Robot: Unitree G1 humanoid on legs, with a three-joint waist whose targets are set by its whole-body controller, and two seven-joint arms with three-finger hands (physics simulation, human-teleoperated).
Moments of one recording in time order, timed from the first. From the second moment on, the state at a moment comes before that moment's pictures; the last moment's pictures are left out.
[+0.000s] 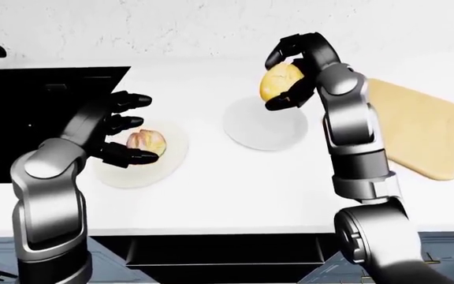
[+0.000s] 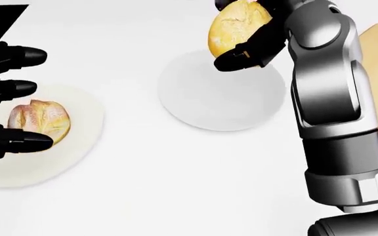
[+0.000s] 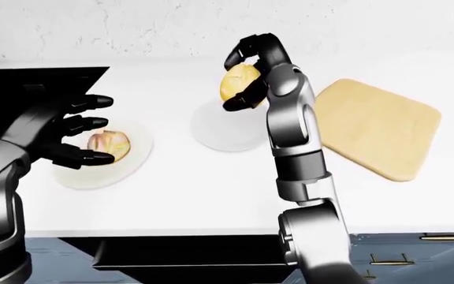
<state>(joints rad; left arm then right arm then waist) -0.52 0.45 0.24 -0.32 0.37 0.80 -0.70 -1.07 -0.21 -0.04 0.30 -0.48 0.64 0.31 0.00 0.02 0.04</state>
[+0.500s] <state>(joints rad) -0.49 0.43 0.23 -0.23 0.40 0.71 -0.67 -1.06 -0.21 -0.04 0.27 -0.48 0.66 0.31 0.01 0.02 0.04</state>
